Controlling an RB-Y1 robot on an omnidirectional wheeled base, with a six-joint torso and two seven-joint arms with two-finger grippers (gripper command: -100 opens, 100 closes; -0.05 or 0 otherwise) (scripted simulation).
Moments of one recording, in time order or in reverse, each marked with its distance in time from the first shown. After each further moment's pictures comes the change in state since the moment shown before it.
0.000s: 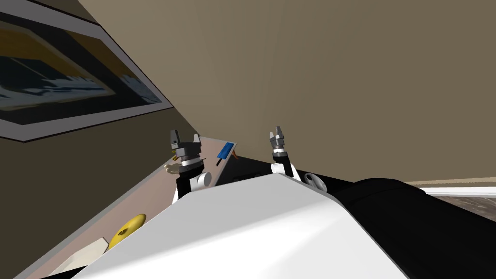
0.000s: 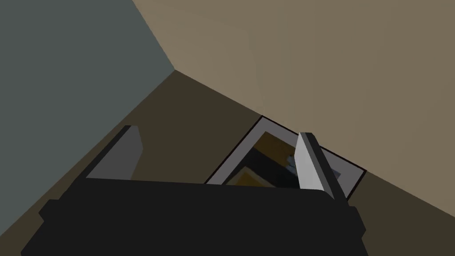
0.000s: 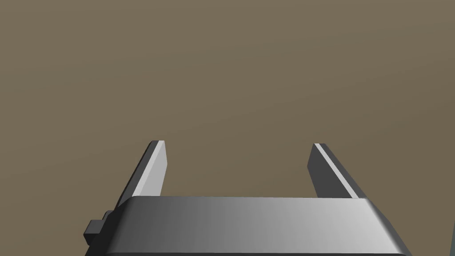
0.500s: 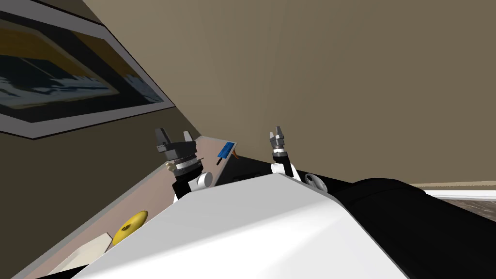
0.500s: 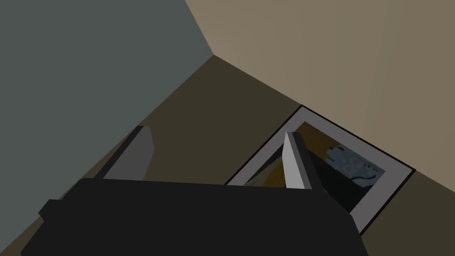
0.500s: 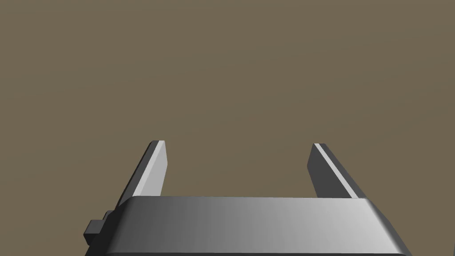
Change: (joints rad) left arm 0.033 -0.091 -0.022 -0.076 -0.041 -0.081 -0.024; right arm 0.000 0.000 0.000 0.000 0.000 0.000 0.000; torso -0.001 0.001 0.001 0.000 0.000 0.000
